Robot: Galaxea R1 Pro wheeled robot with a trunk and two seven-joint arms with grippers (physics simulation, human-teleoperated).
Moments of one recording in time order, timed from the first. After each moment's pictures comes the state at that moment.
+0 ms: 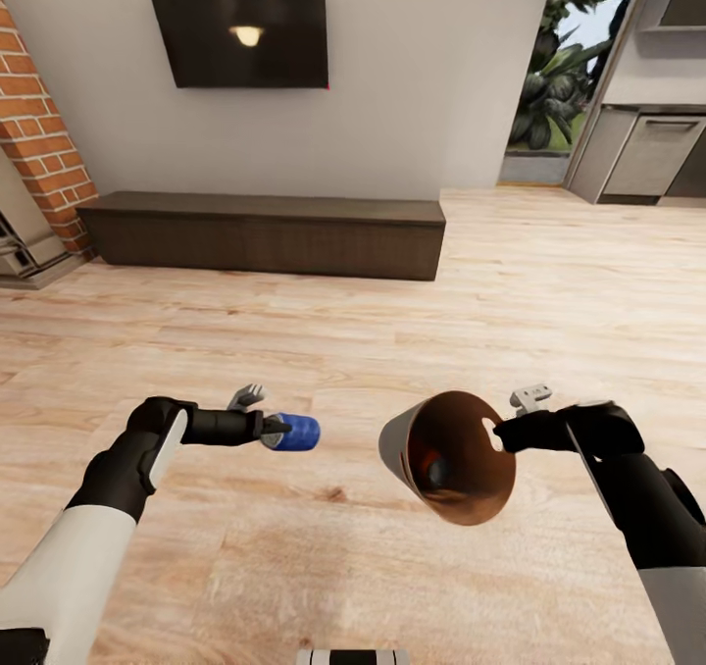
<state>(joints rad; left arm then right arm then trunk) -0.79 0.15 0.00 -0.97 0.10 1.05 -0.87 -0.63 -0.30 0.03 -1.39 0.25 1.04 0.68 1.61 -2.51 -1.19</state>
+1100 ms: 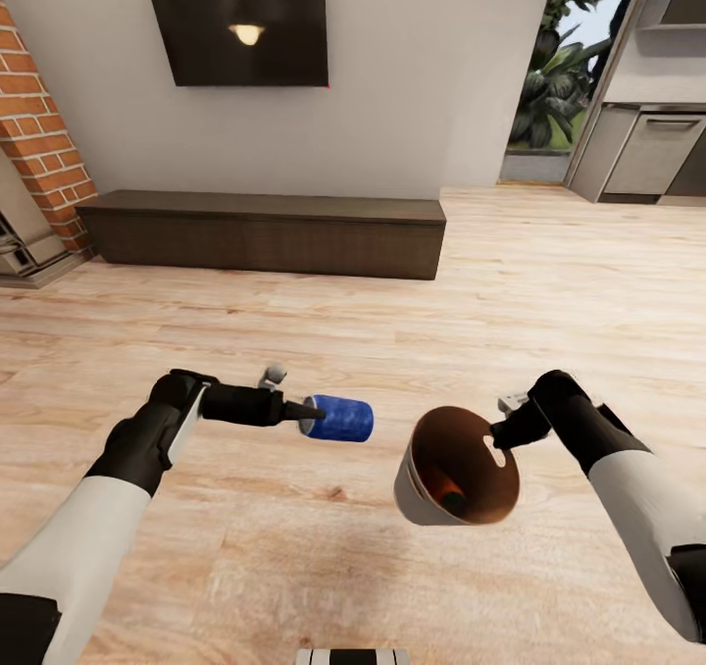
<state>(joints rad) -0.88 0.14 -0.16 -1.00 0.09 1.05 -1.35 -0.99 -0.26 0.17 -0.69 0.45 1.04 0.83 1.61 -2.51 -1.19</state>
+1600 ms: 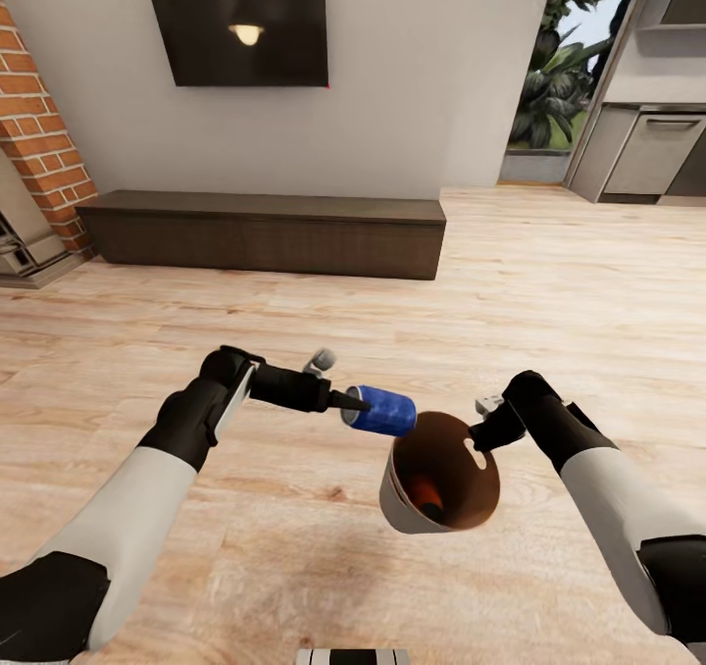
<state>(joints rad) -0.98 0.01 -0.26 -0.97 0.06 1.05 -1.29 -1.00 -0.18 0.18 -0.66 0.52 1.04 0.82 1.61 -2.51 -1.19</state>
